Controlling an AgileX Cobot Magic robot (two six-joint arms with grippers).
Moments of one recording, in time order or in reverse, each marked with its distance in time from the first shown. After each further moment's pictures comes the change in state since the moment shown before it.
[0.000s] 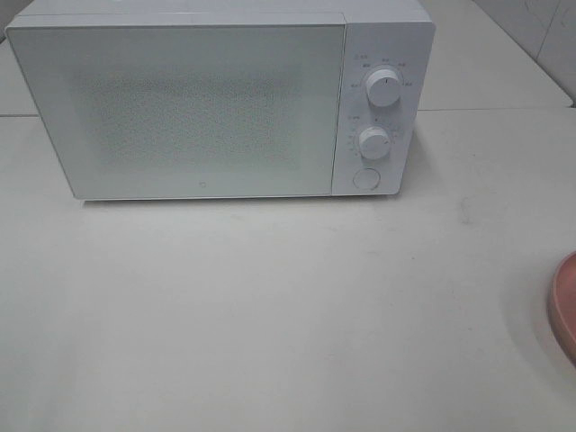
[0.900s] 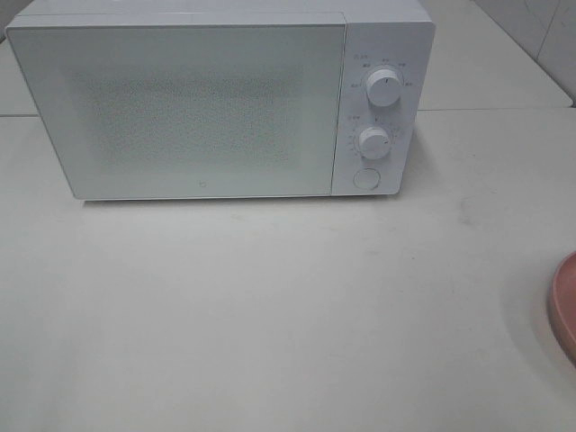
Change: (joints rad) left arm 0.000 0.000 0.000 0.000 0.000 0.000; right arm 0.000 0.109 -0.035 0.000 -0.067 0.000
